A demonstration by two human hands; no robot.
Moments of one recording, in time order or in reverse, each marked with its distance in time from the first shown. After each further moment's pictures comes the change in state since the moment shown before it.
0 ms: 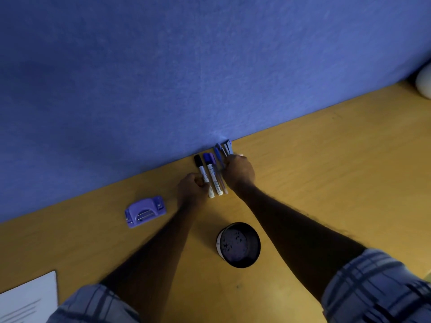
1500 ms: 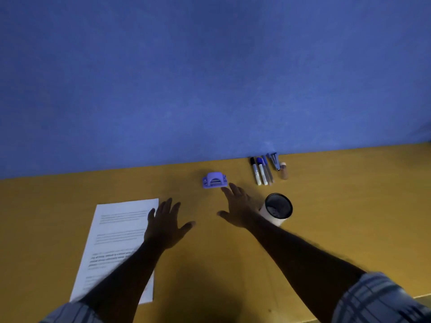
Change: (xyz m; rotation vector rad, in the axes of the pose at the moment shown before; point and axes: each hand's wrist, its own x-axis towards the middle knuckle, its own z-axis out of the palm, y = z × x) left_hand -0.215 -0.185 -0.208 0.707 0.036 0.104; right_hand -0.231 -0.112 0.001 -0.252 -0.295 -0.521
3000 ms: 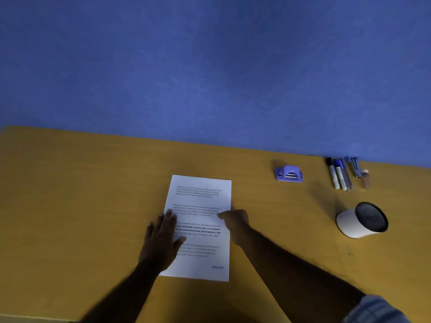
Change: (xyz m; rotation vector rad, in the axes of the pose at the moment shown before) left_hand -0.111 -0.226 0.057 -0.124 -0.008 -0.138; right_hand 0.026 -0.245 0.118 1.250 -0.122 0.751
